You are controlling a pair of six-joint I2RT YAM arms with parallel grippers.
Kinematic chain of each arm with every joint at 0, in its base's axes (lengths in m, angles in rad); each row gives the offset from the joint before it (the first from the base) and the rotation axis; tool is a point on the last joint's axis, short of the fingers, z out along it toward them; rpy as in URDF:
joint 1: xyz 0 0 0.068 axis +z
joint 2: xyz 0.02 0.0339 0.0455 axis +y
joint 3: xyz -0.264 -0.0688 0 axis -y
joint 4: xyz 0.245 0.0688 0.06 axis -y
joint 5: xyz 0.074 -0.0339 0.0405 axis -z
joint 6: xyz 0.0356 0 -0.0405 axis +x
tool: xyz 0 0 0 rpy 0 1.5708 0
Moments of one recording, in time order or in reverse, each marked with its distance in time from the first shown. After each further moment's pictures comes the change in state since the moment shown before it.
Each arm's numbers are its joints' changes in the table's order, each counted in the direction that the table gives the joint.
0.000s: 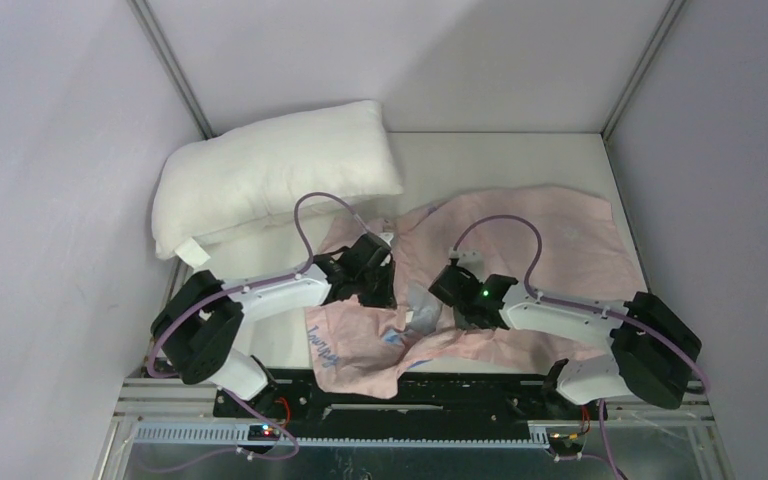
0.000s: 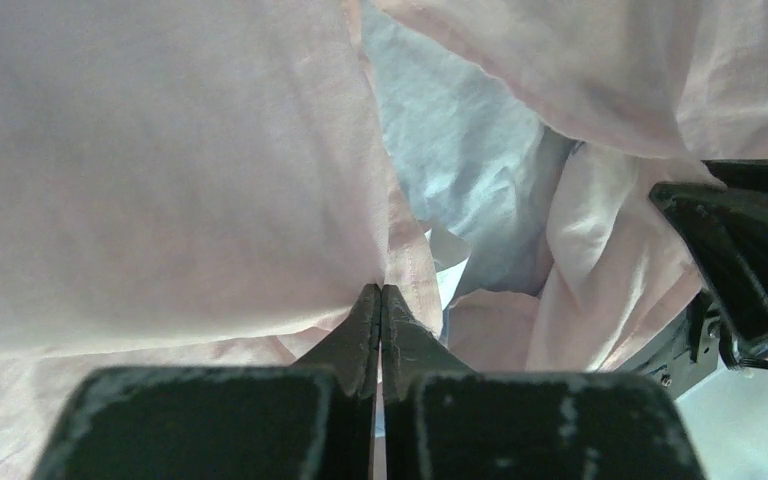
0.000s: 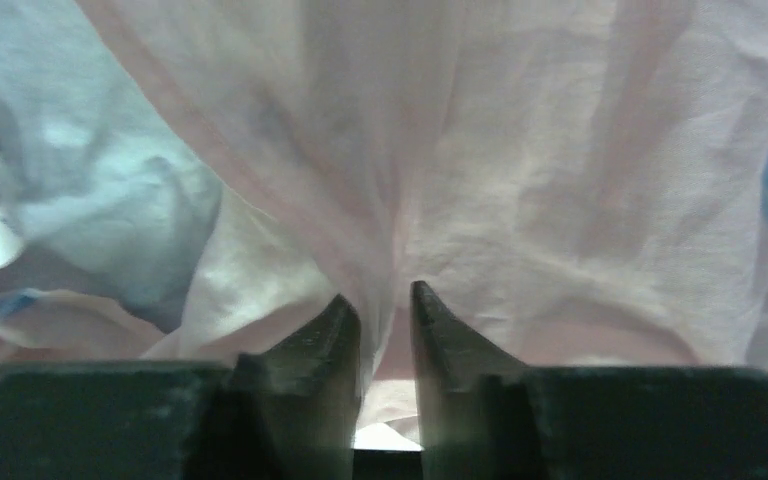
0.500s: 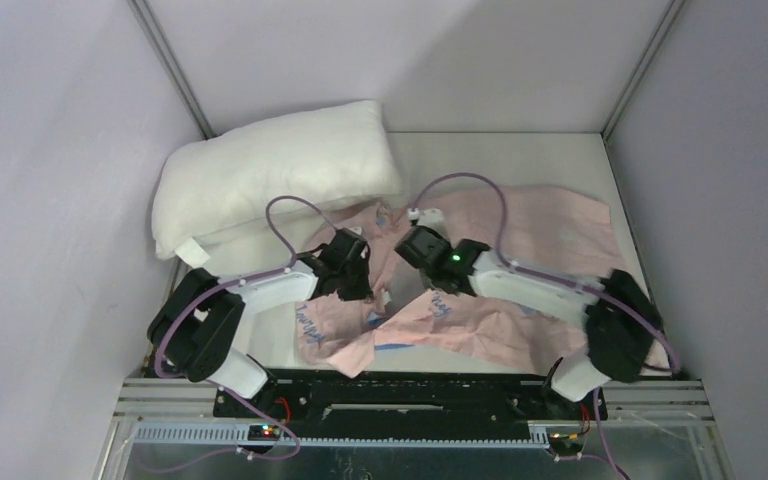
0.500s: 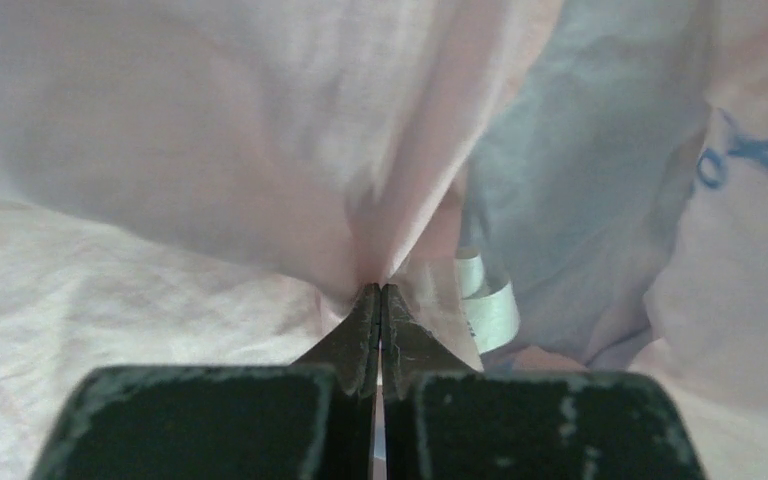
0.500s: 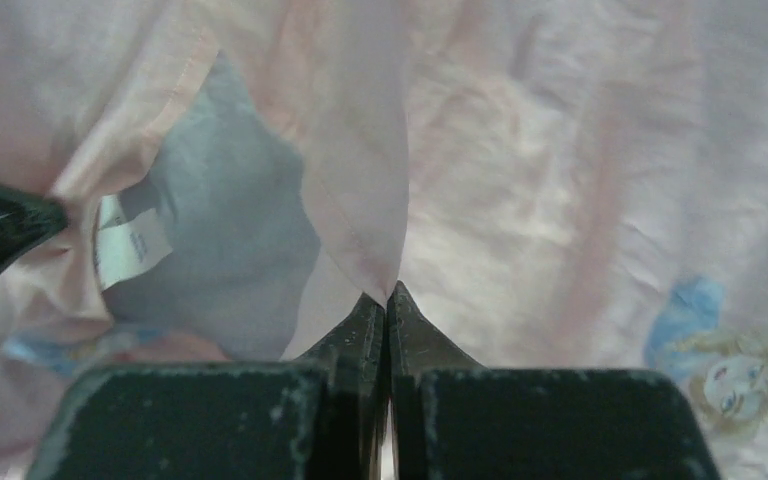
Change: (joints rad) left arm 0.169 0.000 -0.103 0.063 -0.070 -0.044; right arm -0.005 0.291 0.432 0.024 0.089 -0.257
